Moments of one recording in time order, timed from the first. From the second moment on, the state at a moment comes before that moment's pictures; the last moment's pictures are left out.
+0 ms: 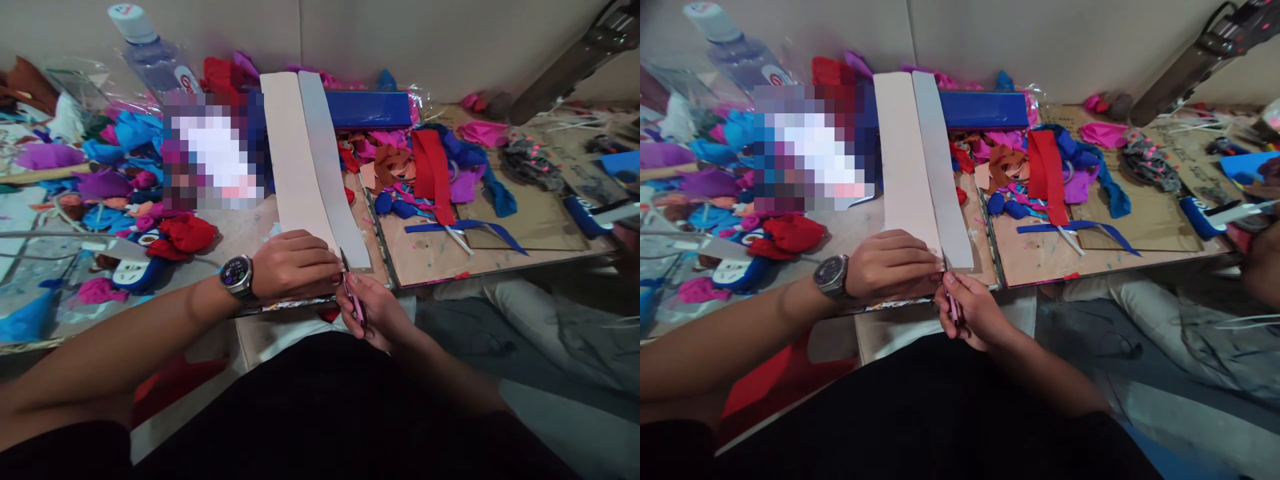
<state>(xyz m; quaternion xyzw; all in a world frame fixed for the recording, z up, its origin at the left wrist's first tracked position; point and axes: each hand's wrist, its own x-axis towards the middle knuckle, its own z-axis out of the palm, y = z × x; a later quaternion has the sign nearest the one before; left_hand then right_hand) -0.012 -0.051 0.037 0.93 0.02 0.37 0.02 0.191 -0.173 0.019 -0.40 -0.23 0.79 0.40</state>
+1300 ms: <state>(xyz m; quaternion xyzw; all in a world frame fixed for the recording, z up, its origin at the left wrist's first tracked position) -0.012 -0.053 0.035 0.93 0.04 0.37 0.04 0.184 -0.181 0.026 -0.40 -0.22 0.78 0.43</state>
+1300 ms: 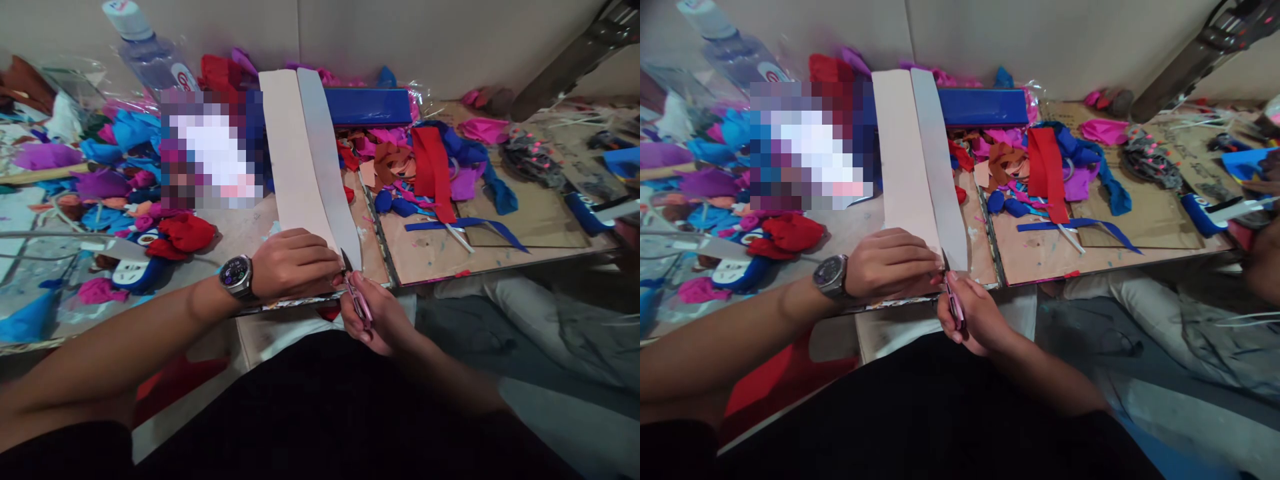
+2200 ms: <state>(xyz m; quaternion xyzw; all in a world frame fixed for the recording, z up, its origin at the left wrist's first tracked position) -0.012 -0.052 0.037 0.93 0.01 0.37 0.03 0.182 -0.178 0.021 -0.39 -0.24 0.77 0.44</state>
